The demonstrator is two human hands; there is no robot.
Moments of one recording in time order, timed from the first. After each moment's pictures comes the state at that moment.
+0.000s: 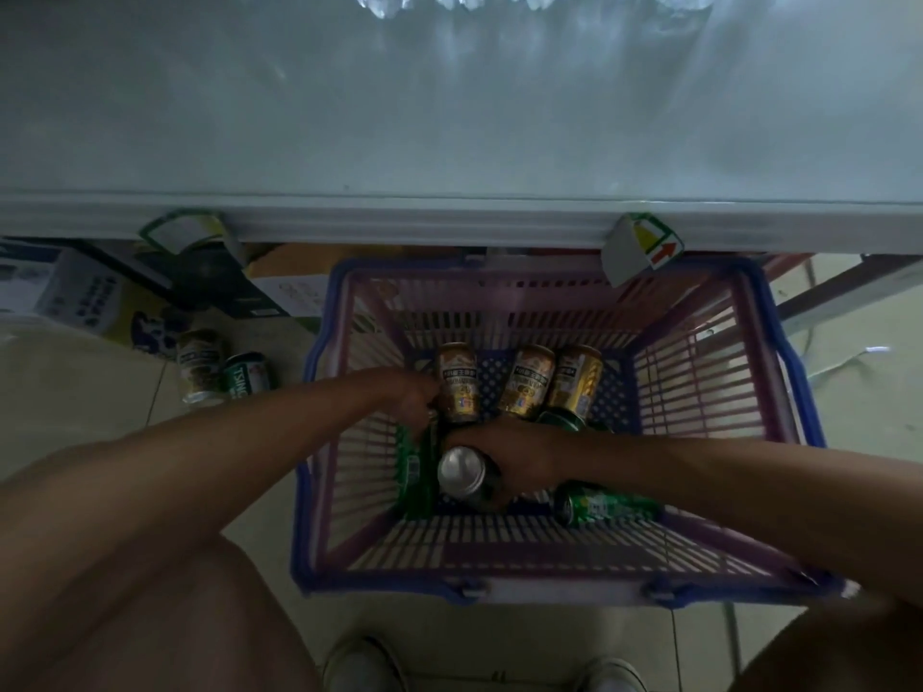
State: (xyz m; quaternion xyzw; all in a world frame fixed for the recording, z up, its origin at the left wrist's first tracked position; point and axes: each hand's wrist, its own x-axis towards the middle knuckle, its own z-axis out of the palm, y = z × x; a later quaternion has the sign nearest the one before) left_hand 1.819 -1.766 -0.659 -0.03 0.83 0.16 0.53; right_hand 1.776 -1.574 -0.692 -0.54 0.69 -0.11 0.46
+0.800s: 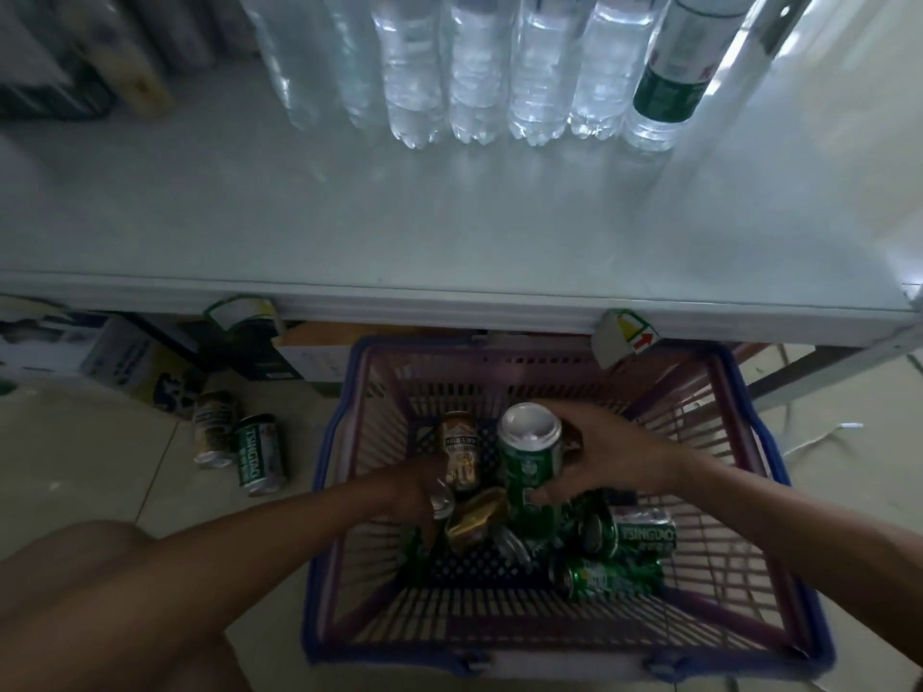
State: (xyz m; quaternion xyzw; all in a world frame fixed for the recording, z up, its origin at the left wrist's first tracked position) left_hand 1.863 -1.759 -0.670 -0.14 0.84 0.31 0.42; right_hand 1.713 -1.535 -0.559 -0.36 0.73 -0.33 0.48
